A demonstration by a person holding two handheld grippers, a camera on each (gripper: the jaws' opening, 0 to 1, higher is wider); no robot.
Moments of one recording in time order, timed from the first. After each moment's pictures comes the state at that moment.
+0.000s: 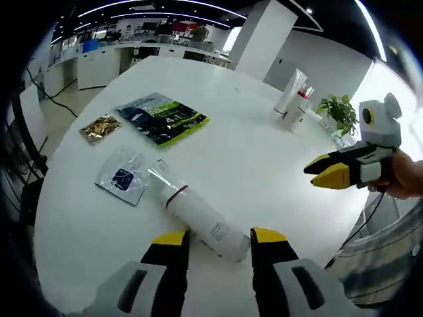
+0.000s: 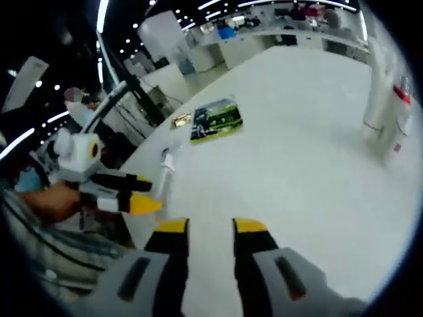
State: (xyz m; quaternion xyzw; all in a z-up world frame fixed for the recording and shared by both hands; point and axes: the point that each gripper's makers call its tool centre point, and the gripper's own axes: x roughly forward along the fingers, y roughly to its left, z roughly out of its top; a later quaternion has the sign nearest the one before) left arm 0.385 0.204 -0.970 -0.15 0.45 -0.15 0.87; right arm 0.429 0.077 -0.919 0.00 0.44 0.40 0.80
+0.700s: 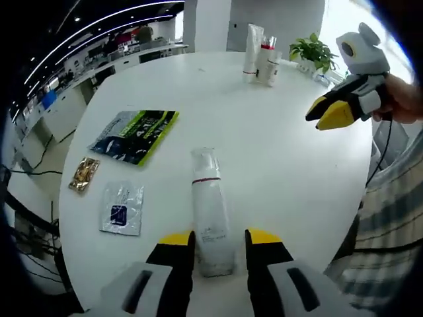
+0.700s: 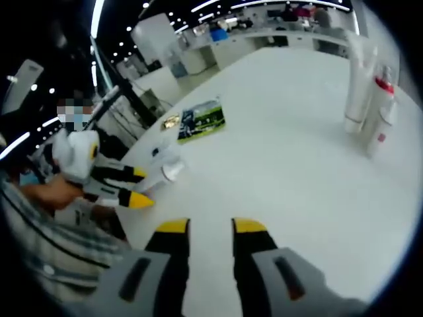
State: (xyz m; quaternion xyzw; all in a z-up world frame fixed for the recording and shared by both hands) left arm 0.385 0.205 -0.980 0.09 0.47 -0.23 0.84; right arm 0.433 0.053 -0.920 0.00 0.44 0.39 0.81
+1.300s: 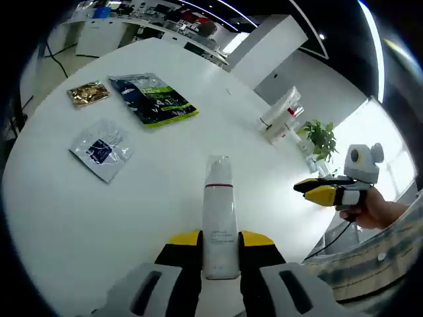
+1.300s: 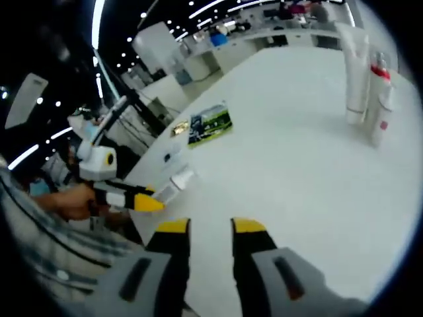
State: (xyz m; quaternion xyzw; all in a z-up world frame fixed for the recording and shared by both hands) left arm 0.374 0.174 -0.949 -0.36 0.41 -0.23 0.81; right arm 0.415 0.071 -0.905 0.08 0.43 0.43 0.79
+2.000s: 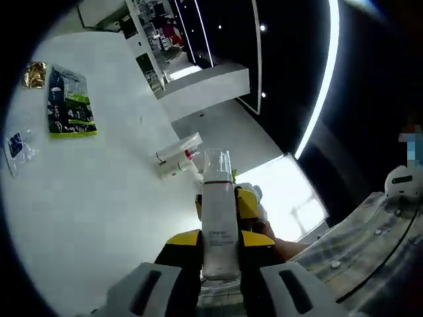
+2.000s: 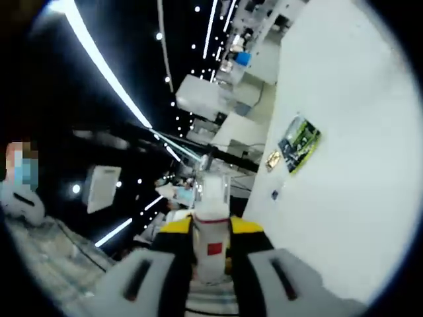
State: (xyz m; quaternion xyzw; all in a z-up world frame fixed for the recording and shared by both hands) left arm 0.363 0.121 -0.817 -0.50 0.28 -0.43 0.70; right arm 0.408 0.136 -0.804 0.38 0.38 0.53 0.66
